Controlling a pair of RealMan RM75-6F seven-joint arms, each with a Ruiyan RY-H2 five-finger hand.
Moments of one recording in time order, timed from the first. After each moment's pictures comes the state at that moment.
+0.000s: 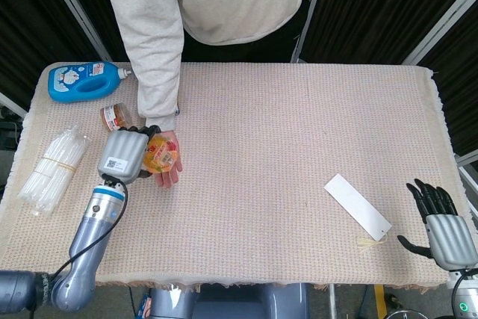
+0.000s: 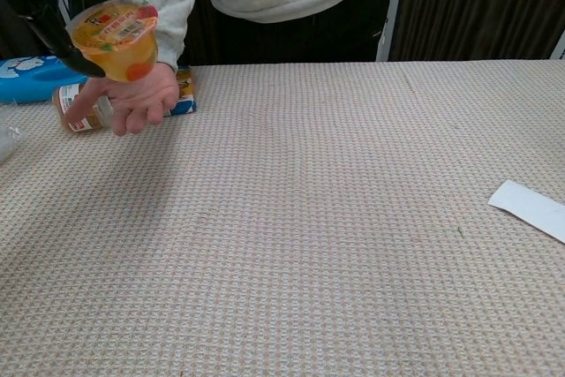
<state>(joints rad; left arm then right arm) -0.80 -1.24 -0.21 -2.12 0.77 1.43 0.87 0.07 -1.07 0.02 -1.63 -1.54 1.45 0.03</state>
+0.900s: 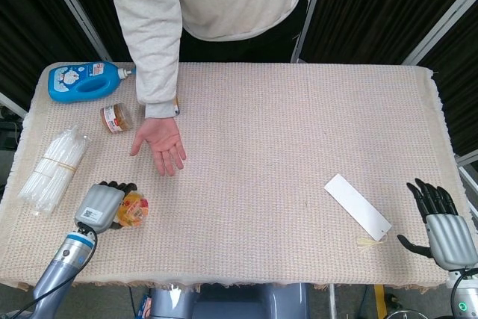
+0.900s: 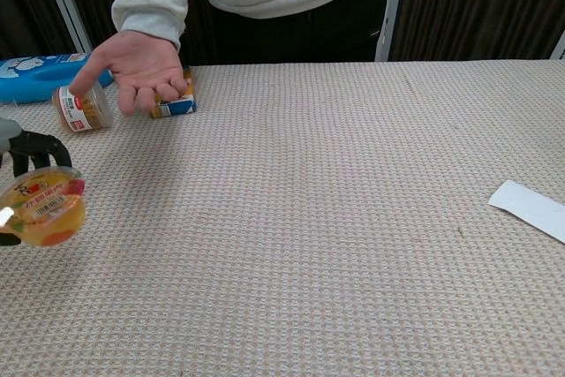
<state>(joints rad) -0.52 -1.30 0.10 -1.85 1.13 1.25 0.61 0.07 -1.07 0.02 -1.63 -1.53 1.45 0.02</state>
